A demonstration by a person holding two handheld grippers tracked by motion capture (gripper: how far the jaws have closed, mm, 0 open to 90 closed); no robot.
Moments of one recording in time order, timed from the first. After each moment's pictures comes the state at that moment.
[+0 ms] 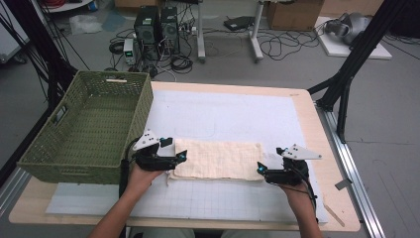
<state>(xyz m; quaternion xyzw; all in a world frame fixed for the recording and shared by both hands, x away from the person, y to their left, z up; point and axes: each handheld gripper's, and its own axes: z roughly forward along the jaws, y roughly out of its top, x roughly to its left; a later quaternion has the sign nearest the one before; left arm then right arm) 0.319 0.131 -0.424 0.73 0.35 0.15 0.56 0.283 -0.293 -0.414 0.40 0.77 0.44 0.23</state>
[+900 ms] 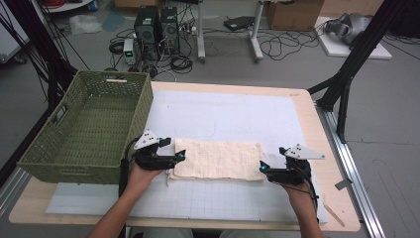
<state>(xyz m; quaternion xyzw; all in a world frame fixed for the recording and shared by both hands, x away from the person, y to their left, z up) 0.324 0.135 -0.429 0.73 0.37 0.15 0.55 0.285 -0.300 -0.416 0.41 0.76 0.44 0.24</state>
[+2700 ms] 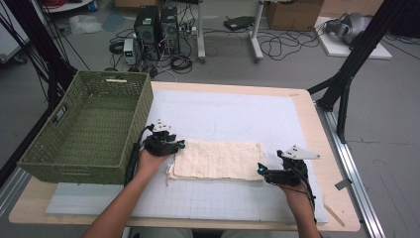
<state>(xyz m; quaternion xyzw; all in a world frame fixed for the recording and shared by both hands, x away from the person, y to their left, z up) 0.383 0.121 -0.451 0.78 0.42 0.16 0.43 0.288 -0.296 -0.427 0.43 0.77 0.42 0.22</state>
